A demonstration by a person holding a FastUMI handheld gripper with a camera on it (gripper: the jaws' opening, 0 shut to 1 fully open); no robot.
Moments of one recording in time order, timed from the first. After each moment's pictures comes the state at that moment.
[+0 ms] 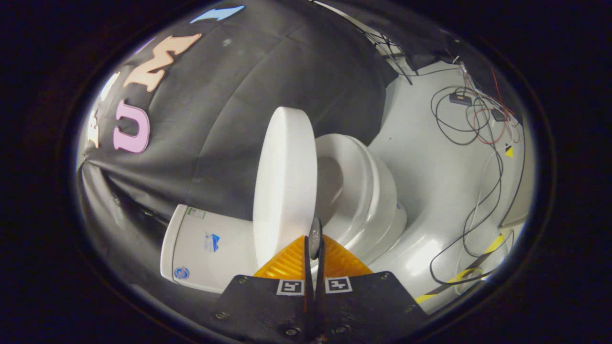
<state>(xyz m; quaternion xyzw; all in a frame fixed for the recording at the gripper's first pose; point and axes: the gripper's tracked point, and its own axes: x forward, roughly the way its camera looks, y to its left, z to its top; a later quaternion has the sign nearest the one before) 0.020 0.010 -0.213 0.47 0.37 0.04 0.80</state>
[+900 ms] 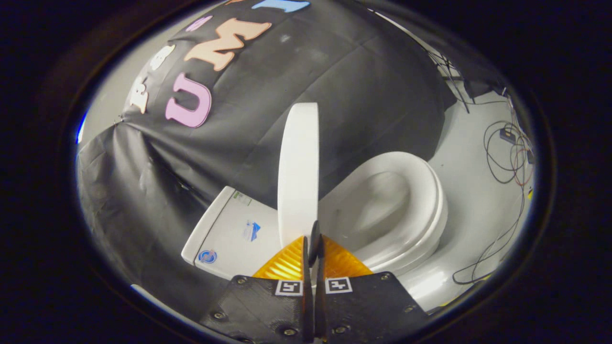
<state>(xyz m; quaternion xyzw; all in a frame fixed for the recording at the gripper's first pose) 0.029 0.060 -0.130 0.42 0.28 0.16 0.85</state>
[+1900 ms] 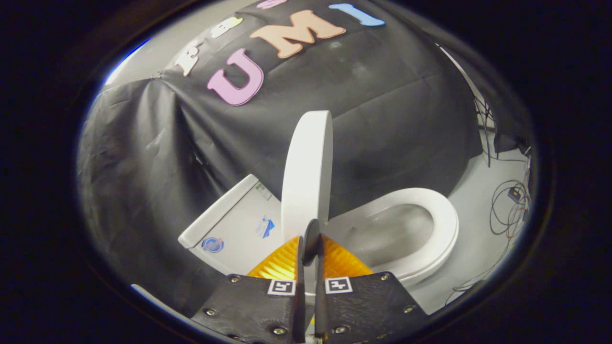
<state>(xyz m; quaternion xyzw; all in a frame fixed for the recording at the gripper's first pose) 0.034 0.070 -0.115 0.29 0.22 0.20 0.91</state>
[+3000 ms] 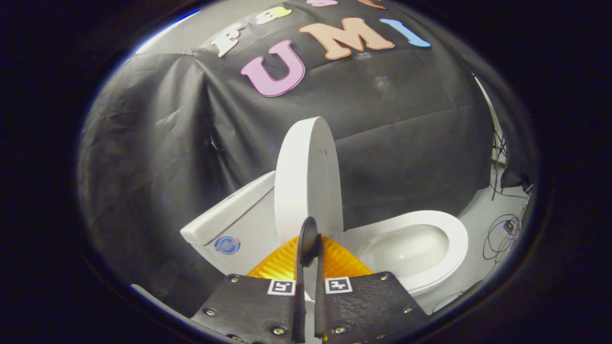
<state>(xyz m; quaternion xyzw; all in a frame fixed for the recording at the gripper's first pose) 0.036 0.083 -0.110 0.22 0.18 0.22 0.93</state>
